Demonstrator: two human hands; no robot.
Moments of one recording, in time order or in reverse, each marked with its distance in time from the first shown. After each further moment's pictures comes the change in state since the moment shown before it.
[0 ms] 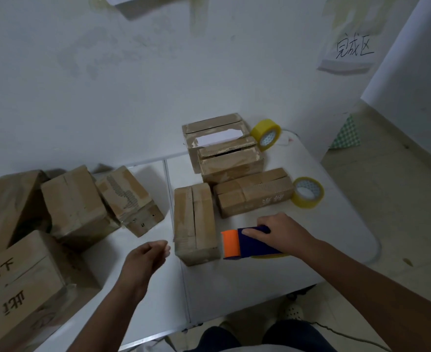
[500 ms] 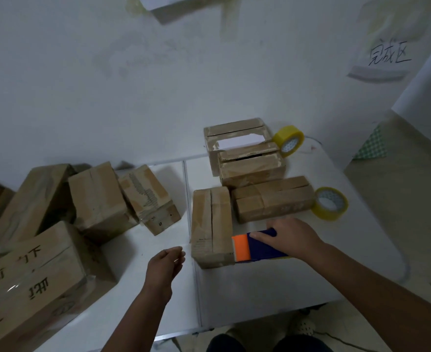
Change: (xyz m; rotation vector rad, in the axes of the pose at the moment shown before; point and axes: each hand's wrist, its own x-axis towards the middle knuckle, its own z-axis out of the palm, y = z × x) left_hand 0.015 -0.032 0.002 -0.105 0.128 -0.104; right_hand 0.023 -0.017 0.003 -0.186 -0.003 -0.030
